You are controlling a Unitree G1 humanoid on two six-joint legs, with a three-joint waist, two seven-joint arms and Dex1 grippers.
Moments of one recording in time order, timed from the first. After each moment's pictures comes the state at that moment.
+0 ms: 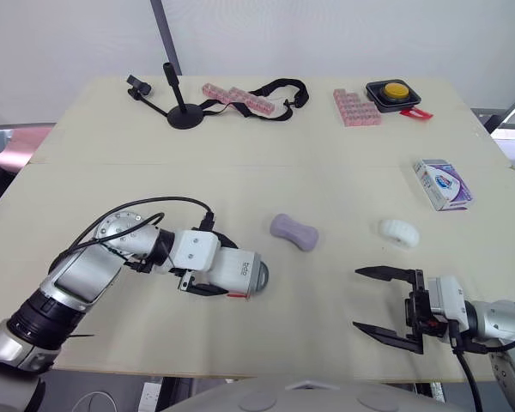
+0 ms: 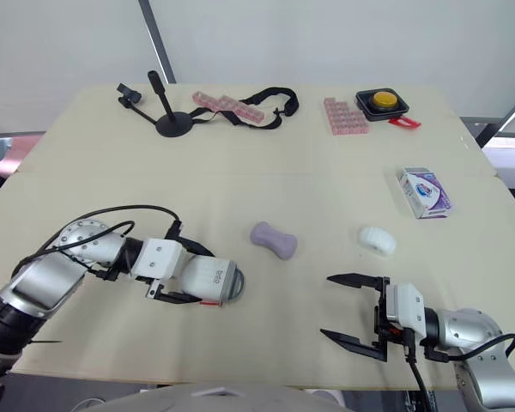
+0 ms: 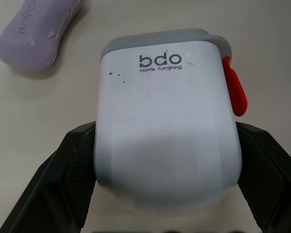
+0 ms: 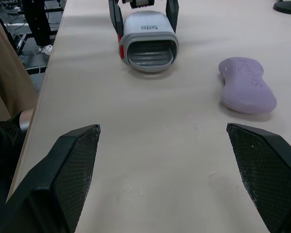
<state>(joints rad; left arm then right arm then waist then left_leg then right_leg) -0.29 0.84 -0.33 -0.31 -0.14 0.13 -1.30 0.35 -0.60 -0.12 -0.19 0.48 -0.24 1.31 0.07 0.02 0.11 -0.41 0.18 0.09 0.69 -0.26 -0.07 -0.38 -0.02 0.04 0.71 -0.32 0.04</state>
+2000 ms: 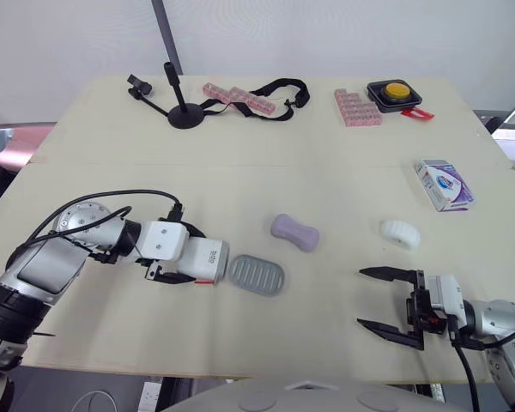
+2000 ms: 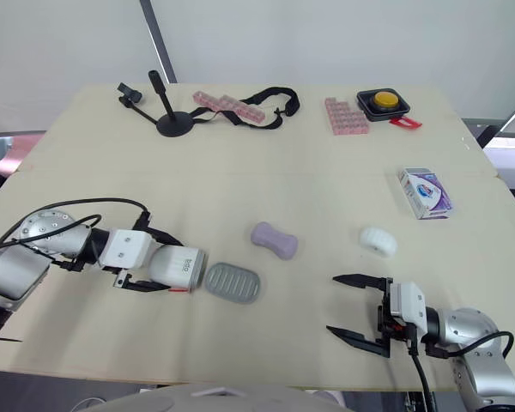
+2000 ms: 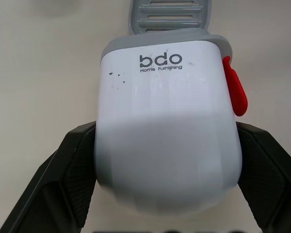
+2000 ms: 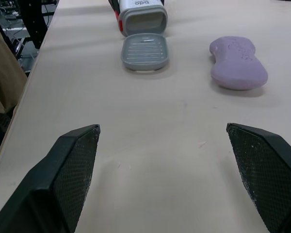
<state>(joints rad) -0.24 0.96 -0.21 -0.09 -0.15 -0.11 -1.32 0.28 -0.60 -0.08 -0.01 0.50 -0.32 1.36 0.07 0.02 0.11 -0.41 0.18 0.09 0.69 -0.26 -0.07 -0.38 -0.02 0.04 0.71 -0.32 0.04</state>
